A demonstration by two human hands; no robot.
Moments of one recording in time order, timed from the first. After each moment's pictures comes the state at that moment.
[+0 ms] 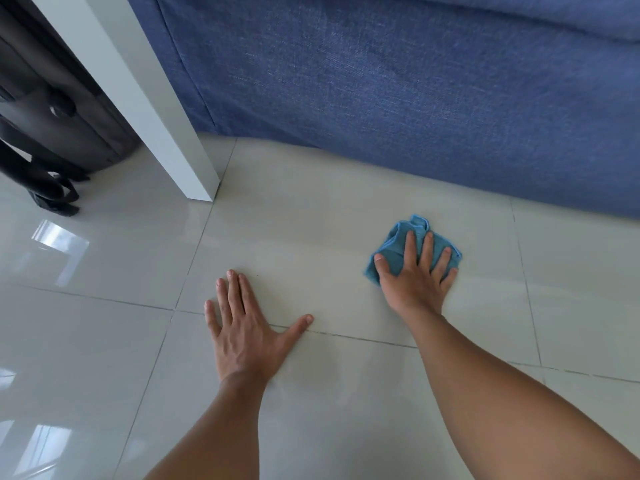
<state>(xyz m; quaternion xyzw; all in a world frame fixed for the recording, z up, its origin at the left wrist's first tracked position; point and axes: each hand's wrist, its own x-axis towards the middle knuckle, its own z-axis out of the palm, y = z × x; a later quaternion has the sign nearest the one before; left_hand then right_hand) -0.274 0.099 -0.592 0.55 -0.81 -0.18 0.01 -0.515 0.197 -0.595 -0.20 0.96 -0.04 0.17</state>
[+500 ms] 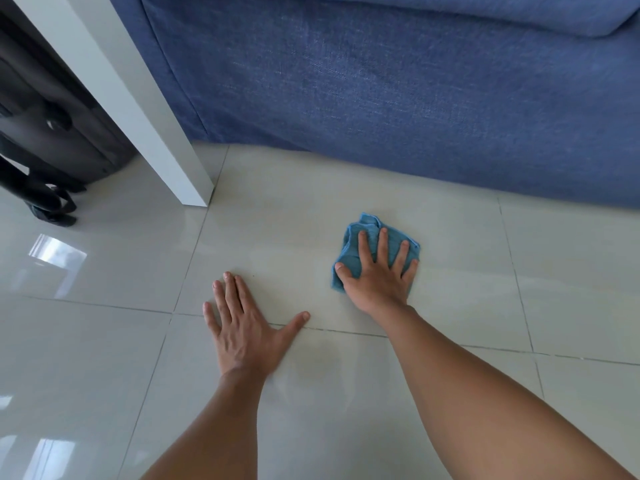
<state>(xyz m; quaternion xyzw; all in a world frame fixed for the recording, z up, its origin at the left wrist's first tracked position) -0.277 0.099 -0.595 0.56 -0.81 -0.18 0.01 -0.483 0.175 -0.587 -0.29 0.93 -0.03 0.23</state>
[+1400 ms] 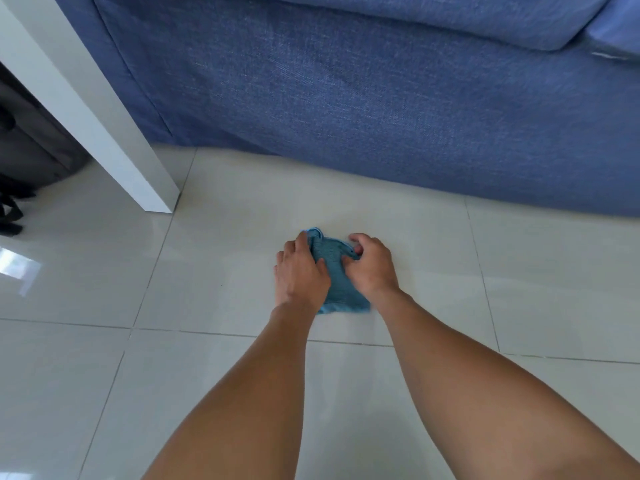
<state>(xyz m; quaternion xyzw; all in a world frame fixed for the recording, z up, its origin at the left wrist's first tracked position) -0.423 0.101 -0.560 0.46 -0.81 -0.36 0.07 -0.529 0.179 -0.573 -0.22 0.89 -0.32 0.23</state>
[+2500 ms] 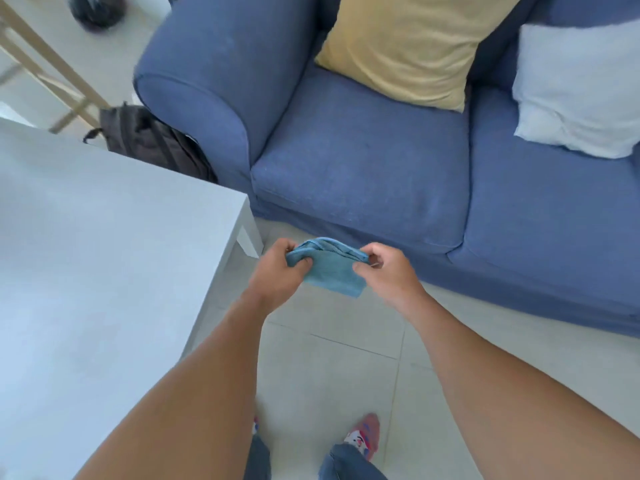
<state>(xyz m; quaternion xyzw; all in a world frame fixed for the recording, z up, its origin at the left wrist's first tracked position) -0.337 0.001 -0.027 0.49 -0.67 -0.56 0.06 -0.512 0.120 -0.016 -0.29 0.84 -0.29 0.37</state>
